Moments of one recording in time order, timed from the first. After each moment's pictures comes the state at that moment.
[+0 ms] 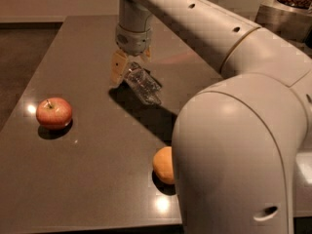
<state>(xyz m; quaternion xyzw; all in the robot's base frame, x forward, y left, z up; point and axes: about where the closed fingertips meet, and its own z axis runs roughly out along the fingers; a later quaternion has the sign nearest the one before) 0.655 0.053 0.856 -0.43 0.90 0.07 0.06</state>
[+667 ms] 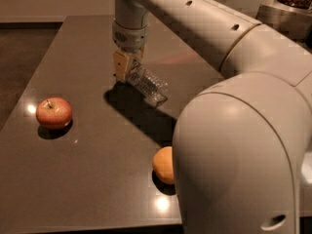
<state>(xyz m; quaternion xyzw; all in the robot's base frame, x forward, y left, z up) 0.657 0.058 0.866 -0.47 0.88 0.05 0.08</state>
